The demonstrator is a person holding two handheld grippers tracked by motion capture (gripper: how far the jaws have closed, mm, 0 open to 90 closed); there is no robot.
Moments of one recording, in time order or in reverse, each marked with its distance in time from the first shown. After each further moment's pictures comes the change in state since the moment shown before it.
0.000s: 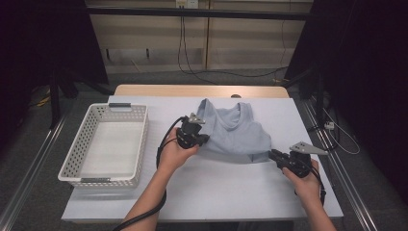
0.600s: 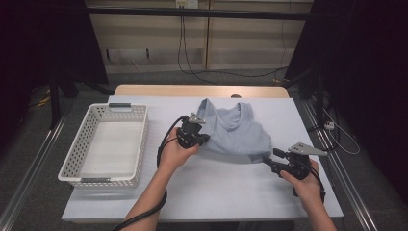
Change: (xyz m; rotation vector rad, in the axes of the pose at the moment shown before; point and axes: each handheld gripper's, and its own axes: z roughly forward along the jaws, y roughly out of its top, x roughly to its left) left arm 0.001 0.000 0.003 0.000 -0.004 -0.006; right arm 0.008 0.002 -0.002 -0.002 0.062 -0.005
